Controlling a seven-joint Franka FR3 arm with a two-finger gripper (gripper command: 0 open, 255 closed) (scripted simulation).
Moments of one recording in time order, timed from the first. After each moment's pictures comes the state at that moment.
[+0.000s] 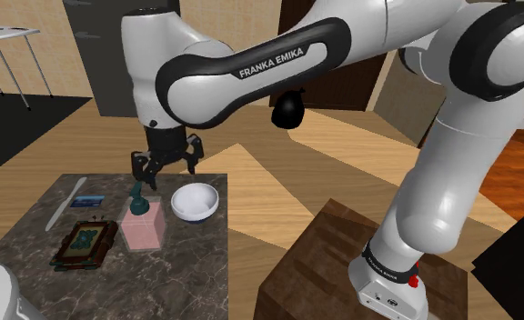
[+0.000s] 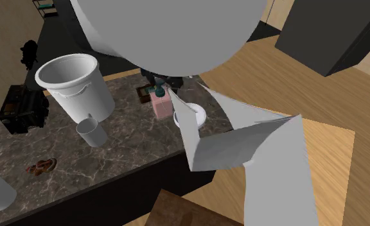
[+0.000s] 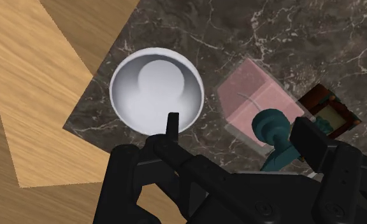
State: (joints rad) arm 0.09 0.08 0.53 -1.91 -0.11 2.02 0.81
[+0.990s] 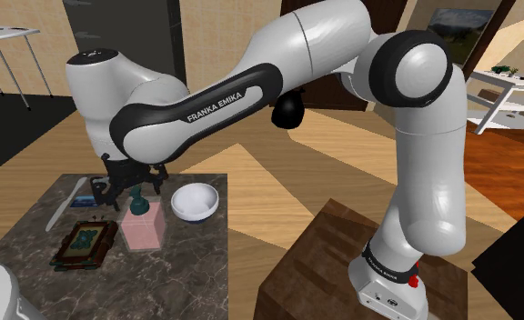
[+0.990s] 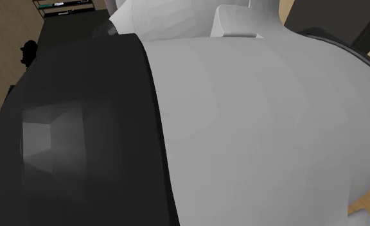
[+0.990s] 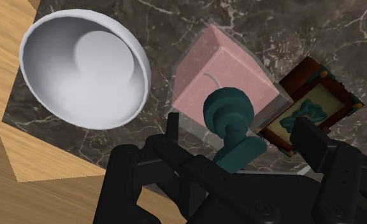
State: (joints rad) arm 0.22 0.42 0.51 -1.65 -0.34 2.06 1.01
